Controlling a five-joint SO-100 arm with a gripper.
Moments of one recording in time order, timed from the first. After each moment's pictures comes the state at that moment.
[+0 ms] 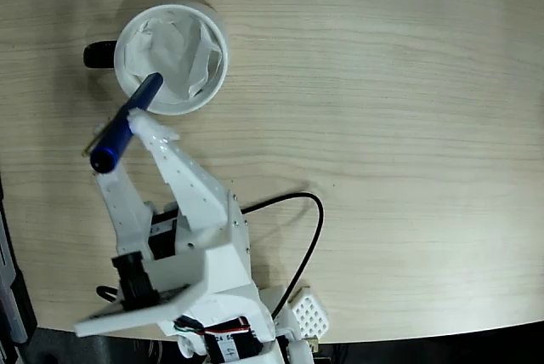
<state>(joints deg) -22.3 117.2 142.6 -34.1 -90.0</state>
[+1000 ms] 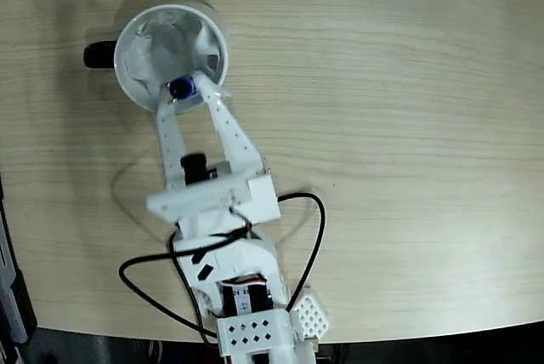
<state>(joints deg) -17.6 101.9 151.1 -43.8 -84.4</state>
